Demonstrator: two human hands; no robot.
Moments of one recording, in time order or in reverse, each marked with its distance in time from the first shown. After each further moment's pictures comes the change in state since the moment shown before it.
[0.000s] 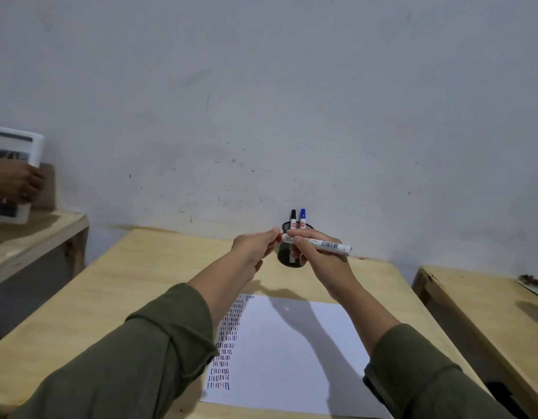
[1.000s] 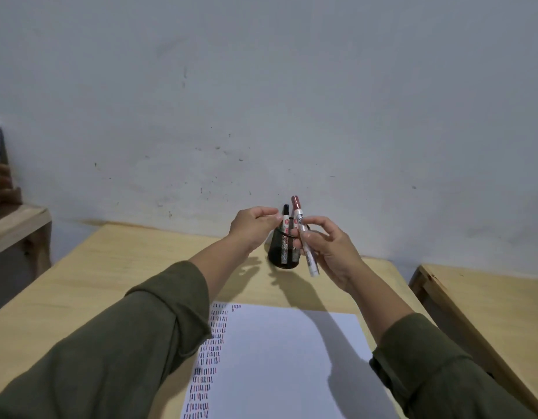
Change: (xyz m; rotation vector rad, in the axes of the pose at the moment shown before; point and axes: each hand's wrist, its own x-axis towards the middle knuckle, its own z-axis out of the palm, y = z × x) left_hand 0.071 0.011 0.018 0.333 -0.056 0.285; right_hand 0.060 0.034 -0.038 0.217 -0.072 0.244
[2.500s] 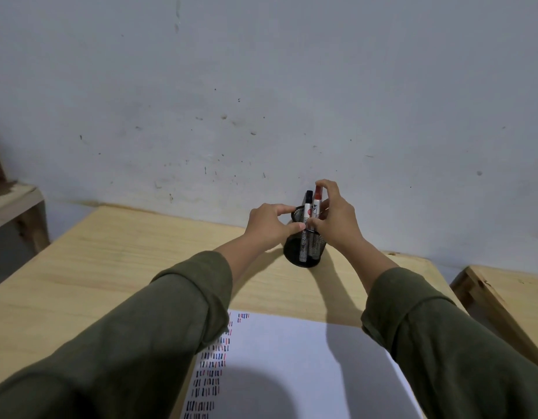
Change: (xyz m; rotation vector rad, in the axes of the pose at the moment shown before) left_hand 0.075 -0.049 0.016 0.455 -0.001 0.092; right_hand 0.126 0.048 -0.018 -0.953 0.173 -0.196
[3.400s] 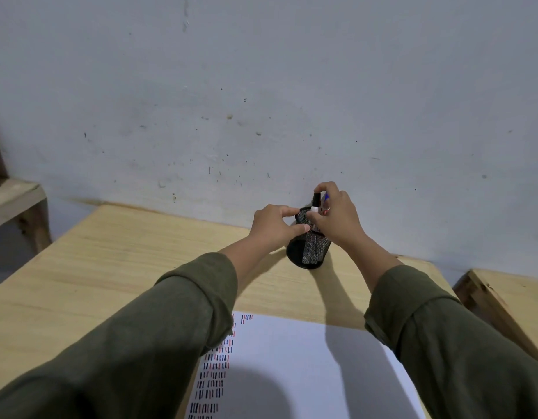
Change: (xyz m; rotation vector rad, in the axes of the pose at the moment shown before) left_hand 0.006 -0.005 0.004 -0.035 0.000 -0.021; right_hand 0.006 -0.008 0.001 -0.060 0.000 -0.017
